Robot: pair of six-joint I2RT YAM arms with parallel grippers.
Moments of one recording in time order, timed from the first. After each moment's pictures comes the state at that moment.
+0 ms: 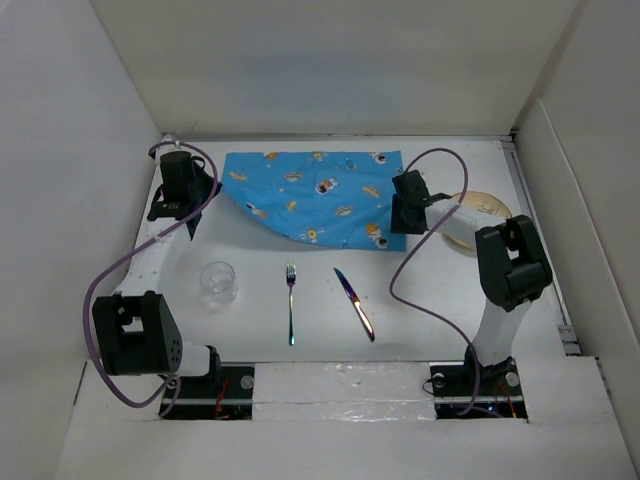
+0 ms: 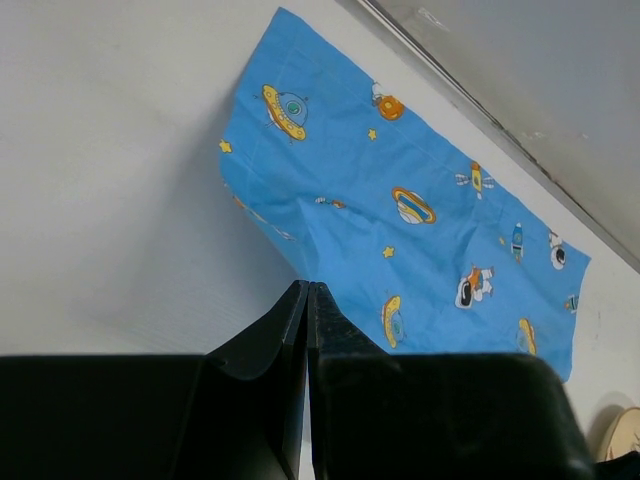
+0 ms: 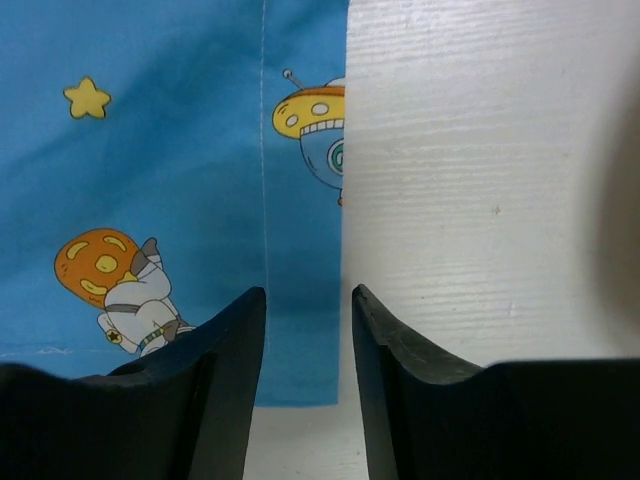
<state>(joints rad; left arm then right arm) 0.02 1.37 1.06 -0.17 -0.05 -0.64 0.36 1.84 1.19 -0.34 0.26 0.38</state>
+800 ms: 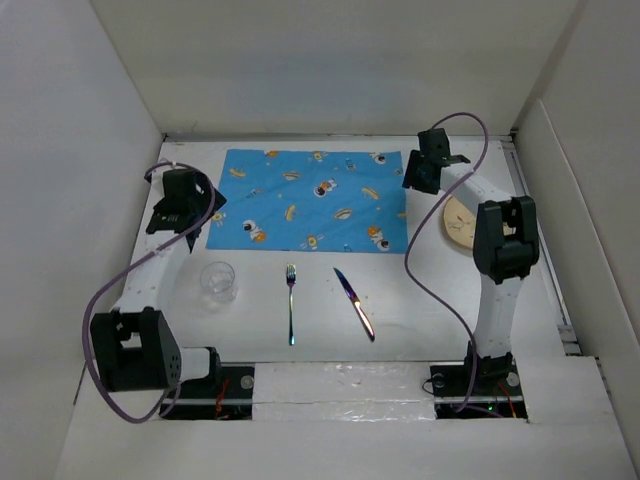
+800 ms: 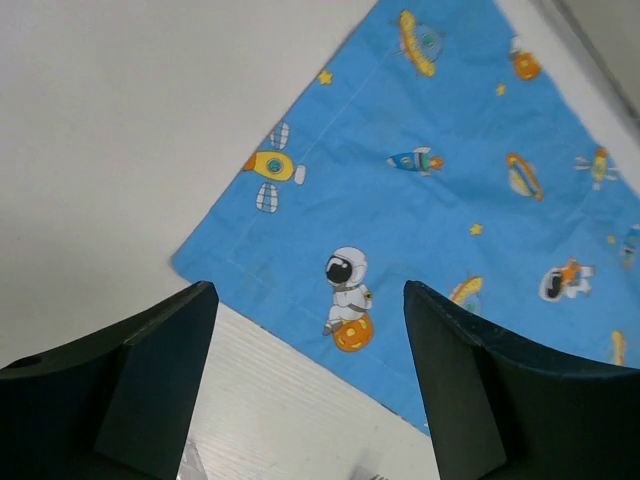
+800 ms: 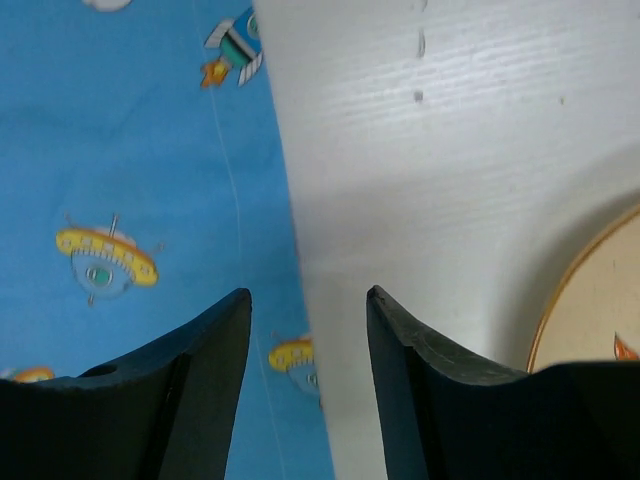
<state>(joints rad) 0.02 1.34 0.98 -0.33 -0.20 -0.67 0.20 2.02 1.57 -0.42 0.16 0.39</state>
